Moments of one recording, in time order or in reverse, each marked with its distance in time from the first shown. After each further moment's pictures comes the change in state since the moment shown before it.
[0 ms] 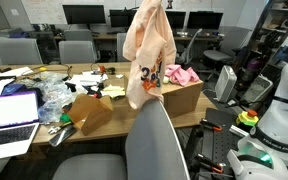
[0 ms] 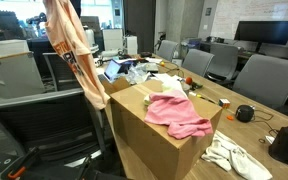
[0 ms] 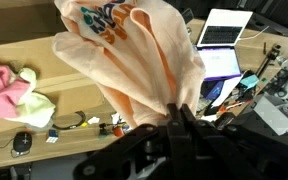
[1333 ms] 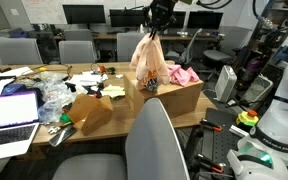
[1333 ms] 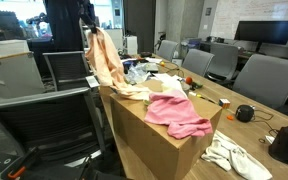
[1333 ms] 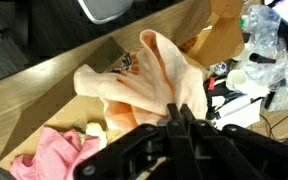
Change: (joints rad) arm -0.068 0.301 -0.148 0.018 0.001 0.025 0.377
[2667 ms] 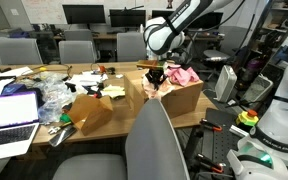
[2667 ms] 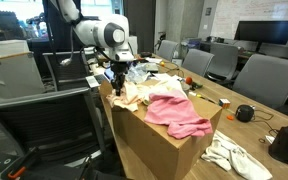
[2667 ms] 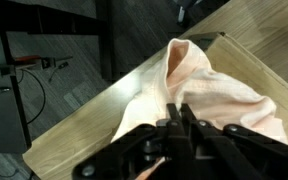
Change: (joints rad) arm -0.020 0.627 -0.176 0.052 0.071 0.110 0.034
